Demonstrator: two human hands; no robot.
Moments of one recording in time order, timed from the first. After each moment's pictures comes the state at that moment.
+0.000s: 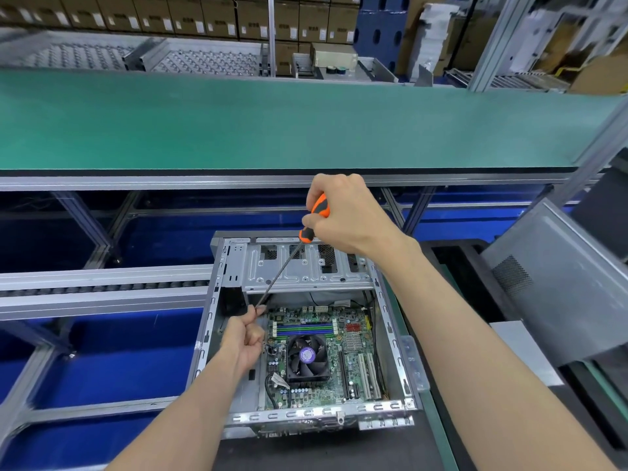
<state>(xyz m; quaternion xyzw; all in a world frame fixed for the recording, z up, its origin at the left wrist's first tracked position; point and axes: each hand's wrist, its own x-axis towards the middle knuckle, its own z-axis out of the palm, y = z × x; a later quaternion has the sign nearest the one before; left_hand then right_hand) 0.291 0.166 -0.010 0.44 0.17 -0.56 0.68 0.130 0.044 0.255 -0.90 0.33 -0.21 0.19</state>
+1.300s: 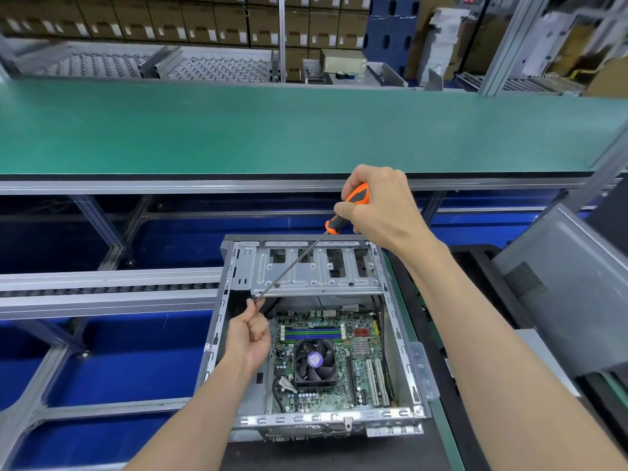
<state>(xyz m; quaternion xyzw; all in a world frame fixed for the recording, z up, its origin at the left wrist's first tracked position) 0.284 0.172 0.014 0.29 0.19 -0.55 0.76 0.108 0.041 0.274 -0.84 0.38 -0.31 0.25</state>
